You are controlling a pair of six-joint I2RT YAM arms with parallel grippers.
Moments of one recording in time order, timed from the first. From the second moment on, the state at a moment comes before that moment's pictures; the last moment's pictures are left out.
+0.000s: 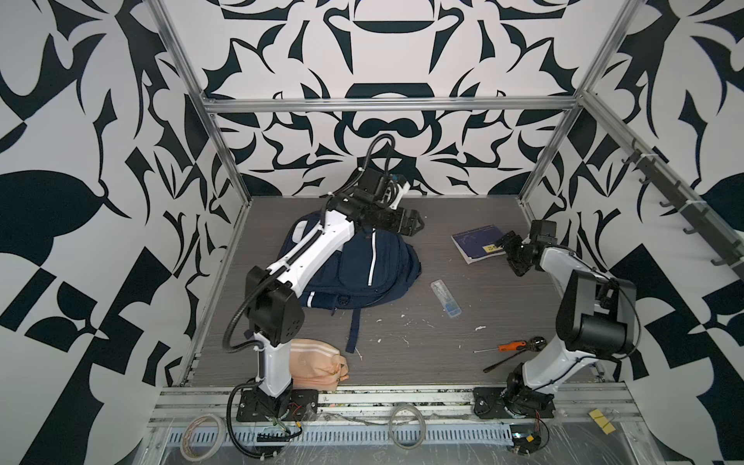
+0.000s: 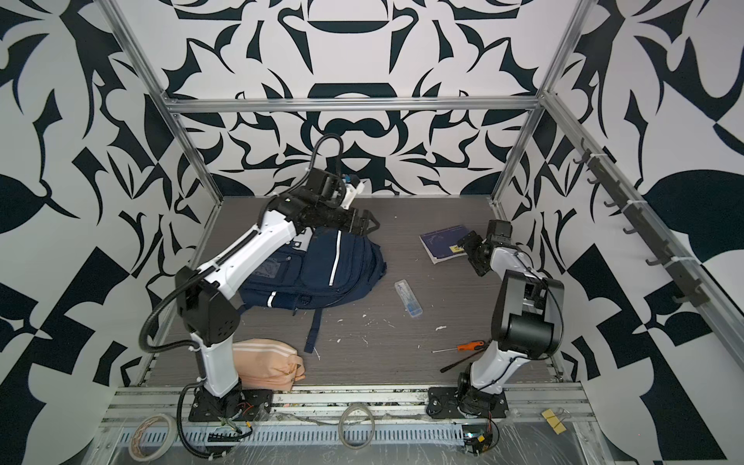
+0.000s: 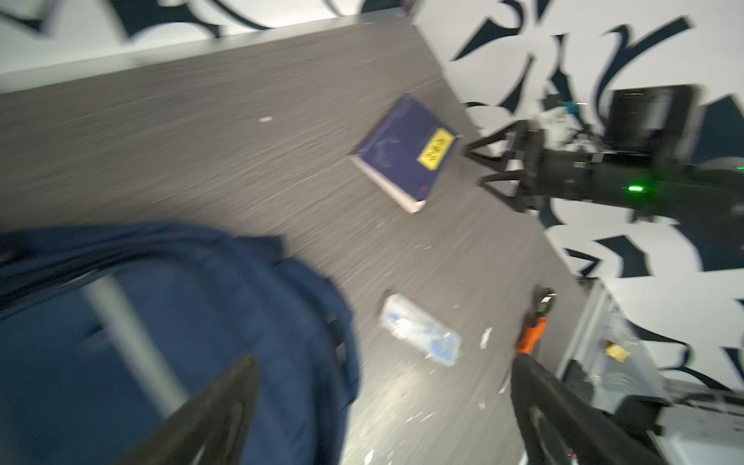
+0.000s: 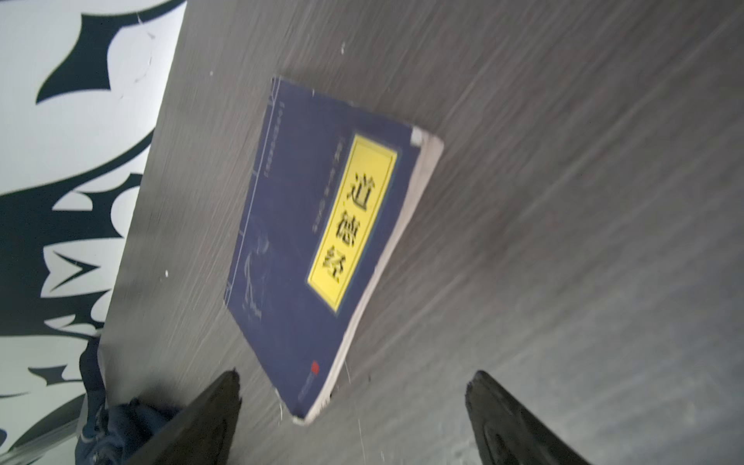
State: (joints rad) left arm -0.64 1.96 1.96 -0.72 0.43 -0.26; right arm -0.28 1.72 1.08 -0.29 -0.26 0.75
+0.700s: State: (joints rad) left arm -0.70 2.37 2.19 -0.57 0.58 -0.37; right arm -0.29 2.10 1.44 -0.25 -0.24 0.74
